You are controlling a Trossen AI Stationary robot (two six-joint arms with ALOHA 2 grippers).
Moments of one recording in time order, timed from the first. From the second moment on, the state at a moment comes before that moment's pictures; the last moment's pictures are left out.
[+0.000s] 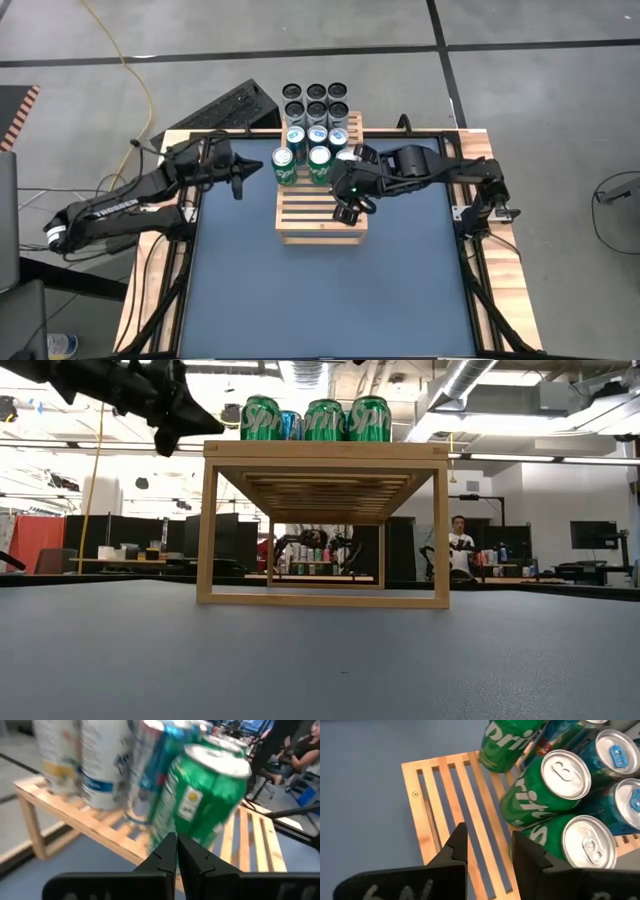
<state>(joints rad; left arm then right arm) 0.52 0.69 0.55 0.02 0.17 -0.25 0.11 1.83 2.19 -1.32 0.40 0.26</state>
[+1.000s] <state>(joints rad) 0.39 0.81 0.54 0.15 0.01 -0.24 0.10 1.83 2.19 -1.32 0.40 0.24</state>
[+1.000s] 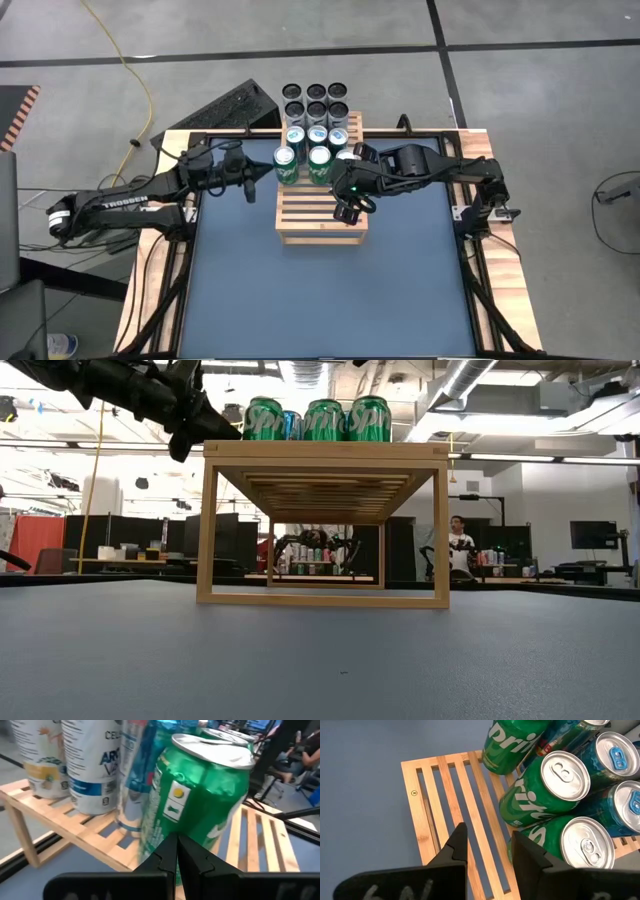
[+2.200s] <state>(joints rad) 0.44 0.90 0.54 0.20 -0.03 -0.12 -0.01 1.89 2.19 -0.79 0.24 -0.39</state>
